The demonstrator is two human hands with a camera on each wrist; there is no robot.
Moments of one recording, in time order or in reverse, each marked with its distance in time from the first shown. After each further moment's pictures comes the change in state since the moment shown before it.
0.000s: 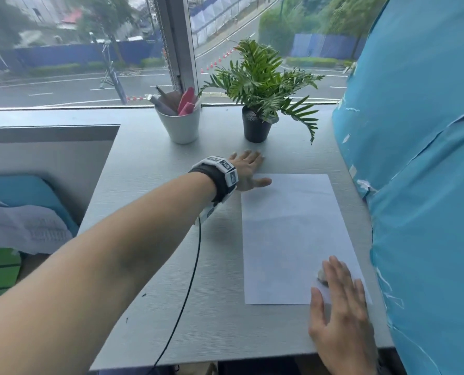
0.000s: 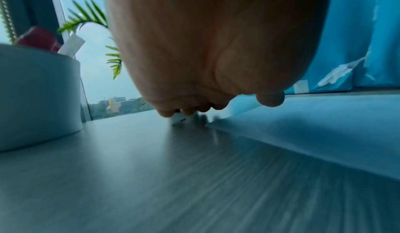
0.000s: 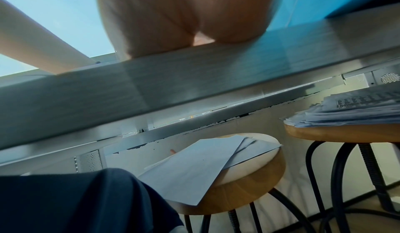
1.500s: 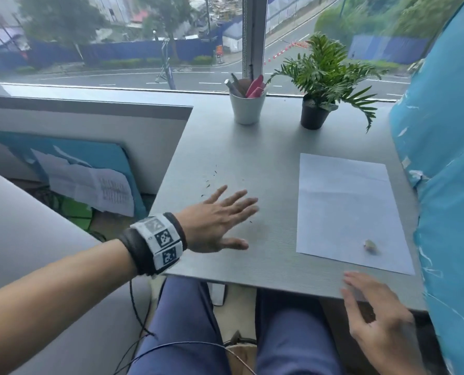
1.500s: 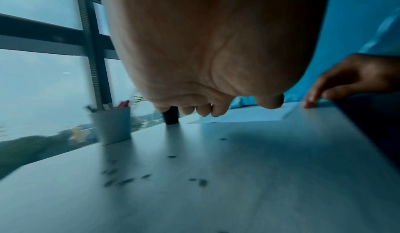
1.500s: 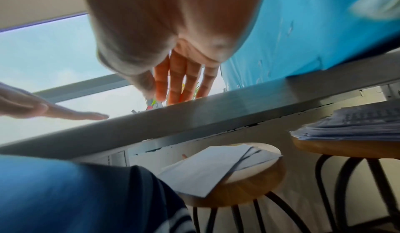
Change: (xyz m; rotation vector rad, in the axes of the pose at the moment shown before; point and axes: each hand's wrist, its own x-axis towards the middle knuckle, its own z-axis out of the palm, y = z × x) left_hand -0.279 -0.023 0.089 0.199 0.064 0.171; right_hand -0.055 -0.011 -0.035 0.217 0.100 -0.390
